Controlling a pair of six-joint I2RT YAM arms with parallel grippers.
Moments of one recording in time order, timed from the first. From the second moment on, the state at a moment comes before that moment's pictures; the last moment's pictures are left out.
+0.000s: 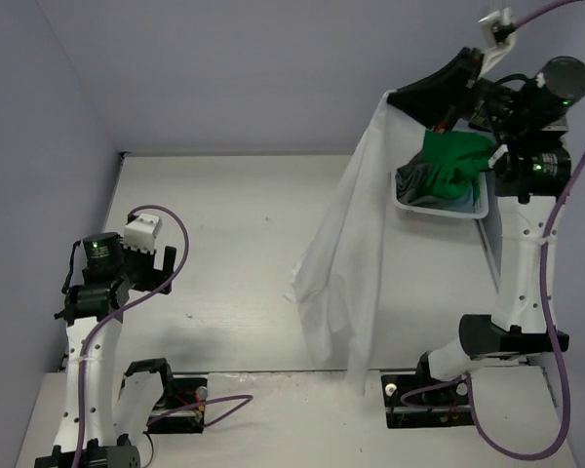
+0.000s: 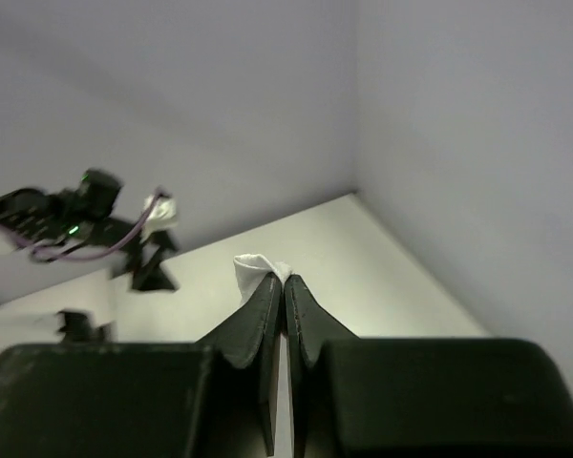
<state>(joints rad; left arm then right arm) 0.15 0.77 0.87 -0.82 0.21 0.30 -0.05 1.51 2.18 -0.27 -1.14 0.39</state>
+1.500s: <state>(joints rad) 0.15 0.84 0.87 -0.81 0.38 0.31 0.42 1.65 1.86 -0.63 -0.47 -0.35</state>
